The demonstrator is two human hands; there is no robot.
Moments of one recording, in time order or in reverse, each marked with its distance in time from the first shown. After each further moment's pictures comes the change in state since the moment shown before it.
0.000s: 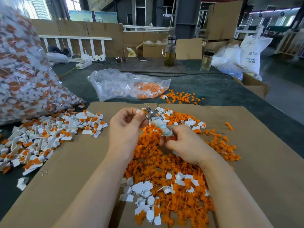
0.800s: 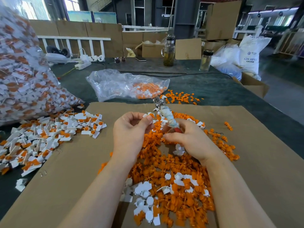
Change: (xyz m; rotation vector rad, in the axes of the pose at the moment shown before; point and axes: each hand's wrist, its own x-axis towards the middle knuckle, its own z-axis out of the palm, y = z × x) left_hand -0.006 -0.003 0.008 0.071 -0.013 -0.042; right_hand -0.001 0.005 -0.007 0.288 0.130 0.051
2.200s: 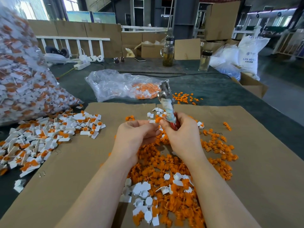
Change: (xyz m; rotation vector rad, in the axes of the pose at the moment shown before) left_hand 0.001 -0.002 0.000 -0.141 -0.154 -0.327; right_hand 0.009 0.001 0.029 -0.144 0.476 -0.176
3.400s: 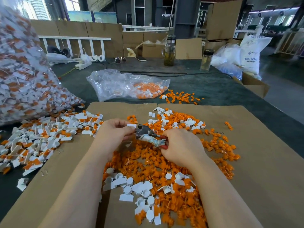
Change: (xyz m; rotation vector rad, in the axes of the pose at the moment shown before) left_hand 0.025 0.005 -0.057 0.442 0.117 0.042; right_hand 0.000 0.011 0.001 -0.838 -0.464 -0.117
